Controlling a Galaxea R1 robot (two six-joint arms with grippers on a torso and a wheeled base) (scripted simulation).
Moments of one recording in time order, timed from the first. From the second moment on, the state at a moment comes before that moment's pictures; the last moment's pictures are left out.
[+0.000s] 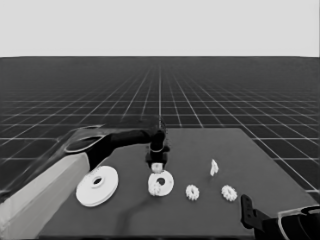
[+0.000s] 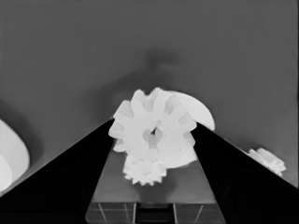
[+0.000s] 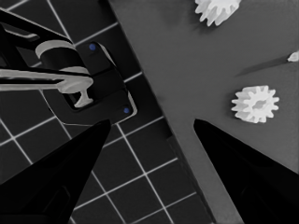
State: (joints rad) left arm 0.07 3.12 -1.97 0.23 1.47 -1.15; right arm -0.35 1.76 -0.39 -0.70 -1.18 0.32
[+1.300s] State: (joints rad) left arm -0.02 3.09 -1.91 0.14 1.51 -1.18; right arm -0.35 1.76 -0.39 -0.70 -1.18 0.32
